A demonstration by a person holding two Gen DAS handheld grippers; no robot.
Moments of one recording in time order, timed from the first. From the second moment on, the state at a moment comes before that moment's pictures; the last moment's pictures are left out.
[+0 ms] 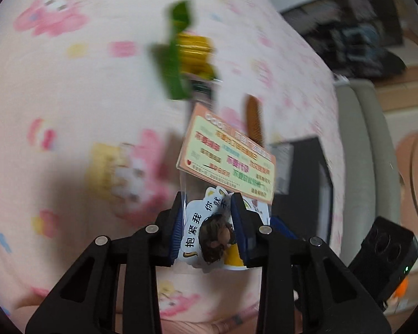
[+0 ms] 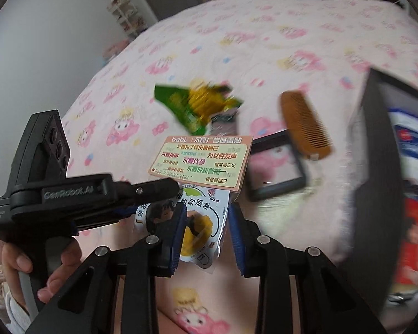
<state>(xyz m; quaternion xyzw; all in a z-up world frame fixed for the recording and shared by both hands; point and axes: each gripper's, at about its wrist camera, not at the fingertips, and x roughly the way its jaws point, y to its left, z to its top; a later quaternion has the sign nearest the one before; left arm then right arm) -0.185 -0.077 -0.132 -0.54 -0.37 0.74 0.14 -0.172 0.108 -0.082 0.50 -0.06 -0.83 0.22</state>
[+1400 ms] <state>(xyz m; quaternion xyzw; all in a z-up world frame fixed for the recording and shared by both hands) -0.208 0.213 -0.092 -0.60 -0.13 0.75 0.24 -0.150 0.370 -0.066 0.49 -0.16 -0.85 0.10</state>
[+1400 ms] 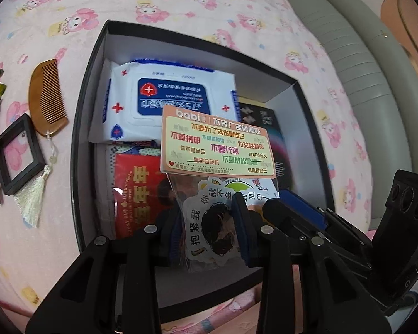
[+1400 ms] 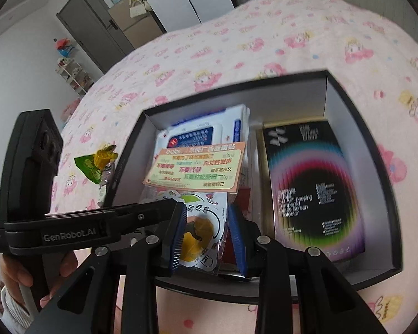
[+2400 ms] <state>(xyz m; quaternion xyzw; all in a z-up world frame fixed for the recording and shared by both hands) -0.180 0.189 -0.060 -0.57 -0.12 0.79 0.21 -0.170 0.347 -0.102 0.57 -0.10 -0.82 0.05</state>
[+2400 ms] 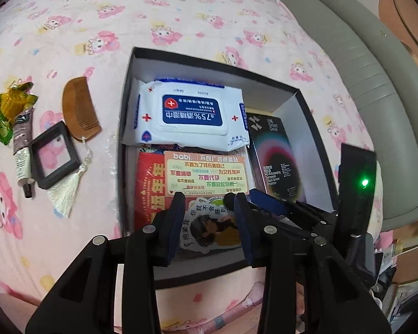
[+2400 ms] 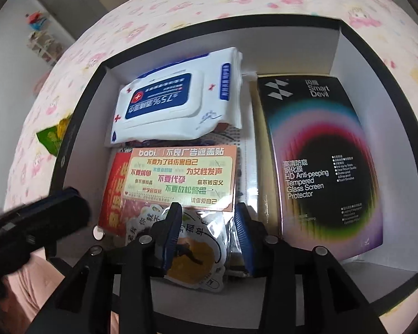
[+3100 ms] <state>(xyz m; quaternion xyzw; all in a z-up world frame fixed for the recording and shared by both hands) -0.142 0.063 0.069 -0.38 -0.04 0.92 0.08 -0.135 0.234 0.046 0.40 -0.07 -0.91 0.08</state>
